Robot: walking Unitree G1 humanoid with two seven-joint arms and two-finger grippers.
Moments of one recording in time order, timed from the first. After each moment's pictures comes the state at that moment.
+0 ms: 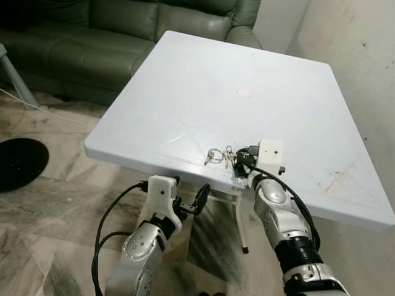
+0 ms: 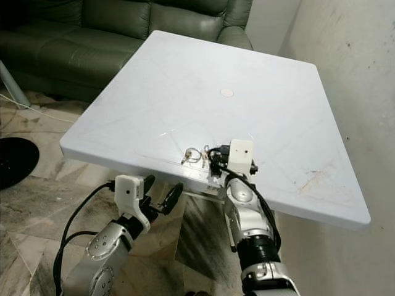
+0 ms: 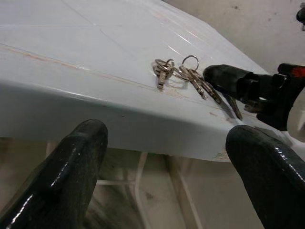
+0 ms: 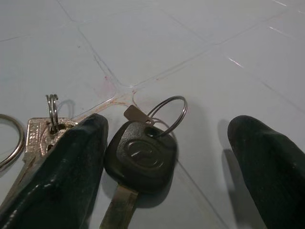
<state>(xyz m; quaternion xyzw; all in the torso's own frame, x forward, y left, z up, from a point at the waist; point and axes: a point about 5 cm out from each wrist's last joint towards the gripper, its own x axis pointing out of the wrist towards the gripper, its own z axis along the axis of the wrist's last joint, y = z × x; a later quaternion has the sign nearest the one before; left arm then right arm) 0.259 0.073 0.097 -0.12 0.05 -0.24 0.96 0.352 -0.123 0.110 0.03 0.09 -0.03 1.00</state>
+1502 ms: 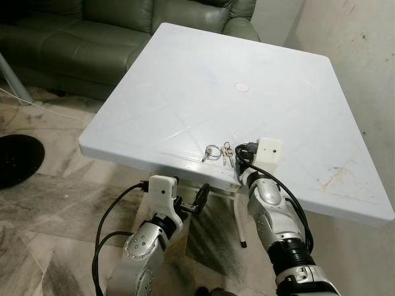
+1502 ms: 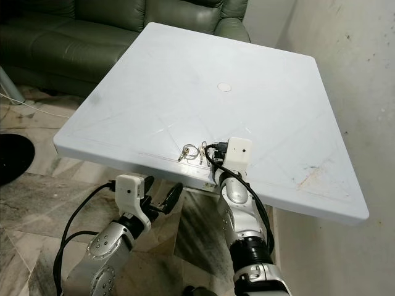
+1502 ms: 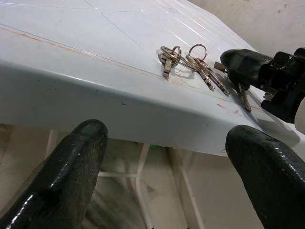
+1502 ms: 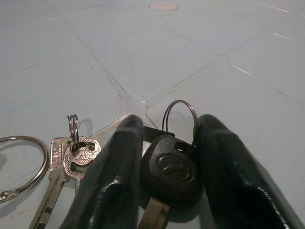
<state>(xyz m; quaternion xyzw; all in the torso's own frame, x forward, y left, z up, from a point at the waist) 0.260 0.073 0.097 -0.12 0.05 -0.22 0.97 0.351 -0.113 0.117 0.07 0.04 -0.02 1.00</state>
